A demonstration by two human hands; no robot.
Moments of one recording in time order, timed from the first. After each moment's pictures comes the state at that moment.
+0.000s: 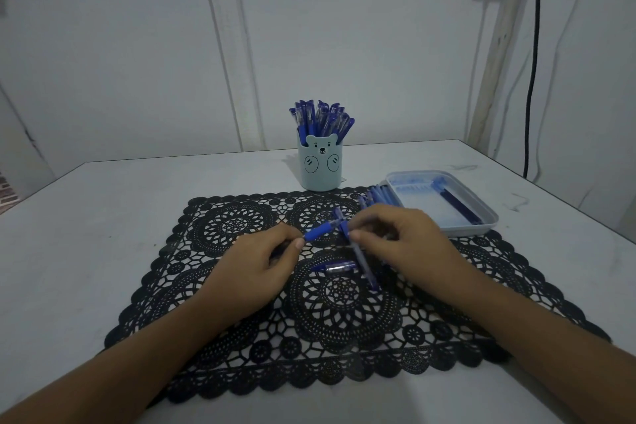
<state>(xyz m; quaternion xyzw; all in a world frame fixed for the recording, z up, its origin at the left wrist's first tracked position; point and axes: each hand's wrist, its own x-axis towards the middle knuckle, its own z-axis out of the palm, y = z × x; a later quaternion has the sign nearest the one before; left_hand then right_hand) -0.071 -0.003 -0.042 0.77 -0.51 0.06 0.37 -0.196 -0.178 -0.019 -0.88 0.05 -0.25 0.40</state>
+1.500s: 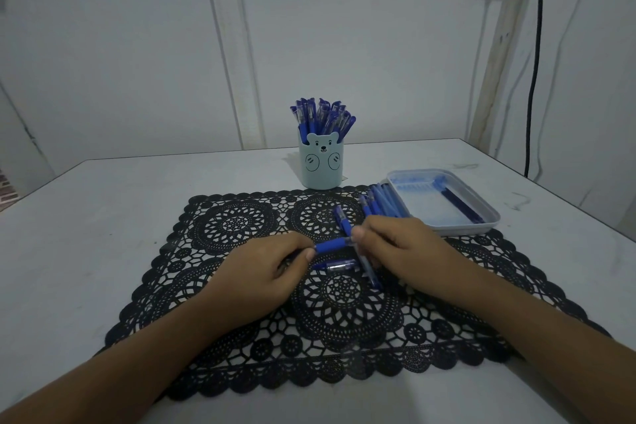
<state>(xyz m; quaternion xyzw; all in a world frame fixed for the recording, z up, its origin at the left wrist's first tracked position) -0.071 -0.004 -0.042 0.78 -0.56 0.08 0.28 -0.198 -0.180 -0.019 -0.92 0.03 -0.17 0.34</state>
